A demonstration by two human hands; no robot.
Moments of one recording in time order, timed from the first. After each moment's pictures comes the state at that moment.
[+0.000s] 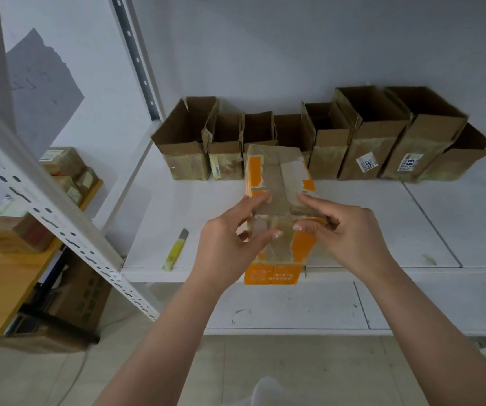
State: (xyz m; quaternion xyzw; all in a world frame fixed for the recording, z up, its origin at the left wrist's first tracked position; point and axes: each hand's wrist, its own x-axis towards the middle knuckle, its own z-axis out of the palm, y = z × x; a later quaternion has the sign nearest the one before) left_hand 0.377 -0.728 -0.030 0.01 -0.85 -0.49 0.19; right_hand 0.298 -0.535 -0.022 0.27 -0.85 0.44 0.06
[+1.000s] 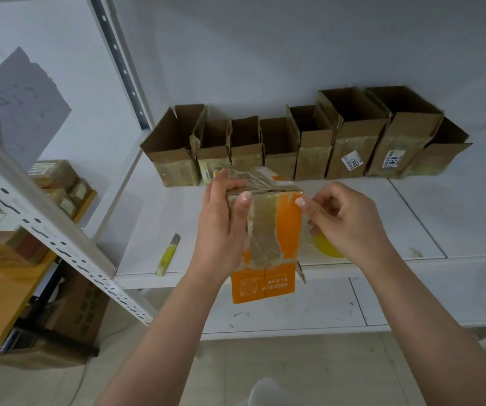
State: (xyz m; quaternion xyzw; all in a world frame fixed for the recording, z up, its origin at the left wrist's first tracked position) left_hand 0.369 -0.708 -0.011 0.04 -0.83 -0.50 0.26; right_hand 0.300 -0.523 -0.003 0.18 -0.86 0.46 0.08
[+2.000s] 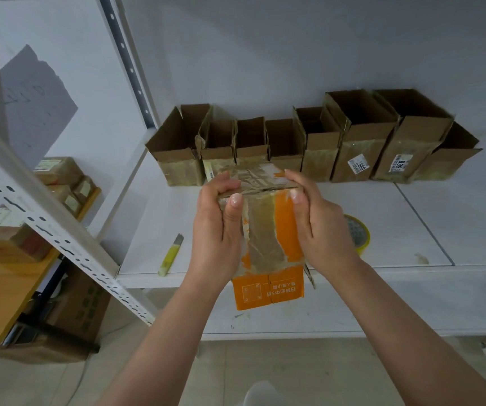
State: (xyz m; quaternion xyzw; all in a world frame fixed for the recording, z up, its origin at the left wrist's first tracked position) left_hand 0.376 -0.710 -0.006 0.05 -0.78 -0.55 0.30; right_hand 0.307 -0.562 -0.009 0.31 -0.83 0.43 0.16
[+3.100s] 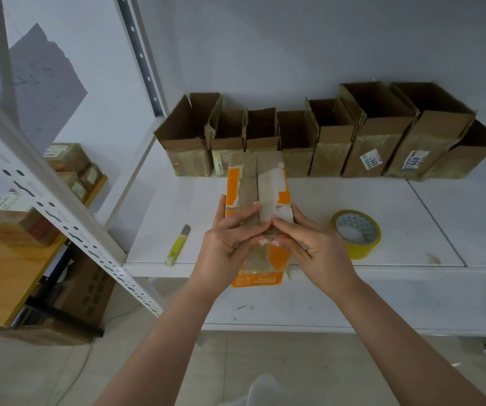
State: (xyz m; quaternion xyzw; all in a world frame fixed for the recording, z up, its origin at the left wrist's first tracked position) left_hand 0.376 -0.739 -0.064 -0.09 -0.86 -0.43 0.26; right_hand 0.309 -0.560 -0.070 0.39 -0.80 0.44 0.11
